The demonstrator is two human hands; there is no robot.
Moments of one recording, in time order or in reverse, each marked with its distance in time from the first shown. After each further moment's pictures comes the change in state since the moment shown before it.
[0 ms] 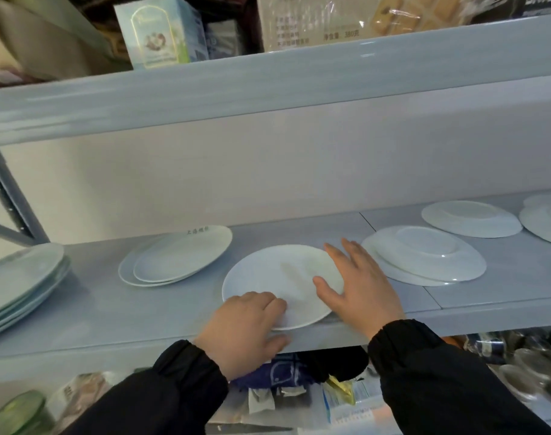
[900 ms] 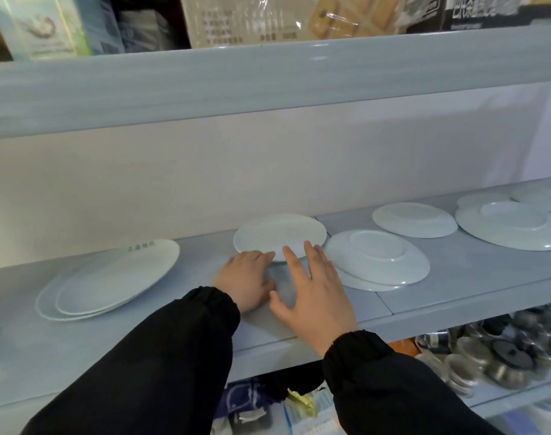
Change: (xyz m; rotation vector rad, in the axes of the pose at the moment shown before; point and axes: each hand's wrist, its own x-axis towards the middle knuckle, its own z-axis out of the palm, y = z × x) left_hand 0.150 -0.013 0.034 -0.215 -0.002 -0.121; right_hand 0.006 0.005 0.015 -0.106 0.150 0.018
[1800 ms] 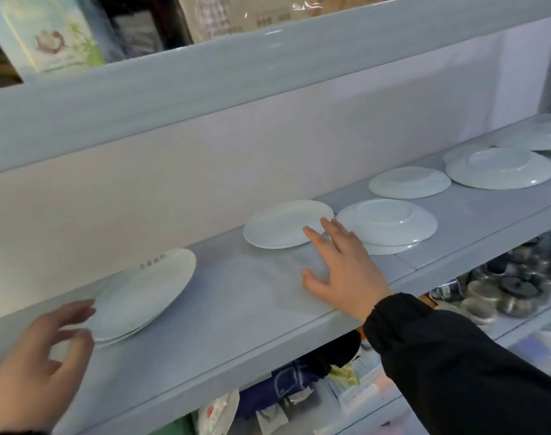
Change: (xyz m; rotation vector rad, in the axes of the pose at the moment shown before) left_hand -0.209 -0.201 -0.082 -0.392 0.589 -0.285; right_hand -0.004 -0.004 -0.004 0.059 0.030 0.036
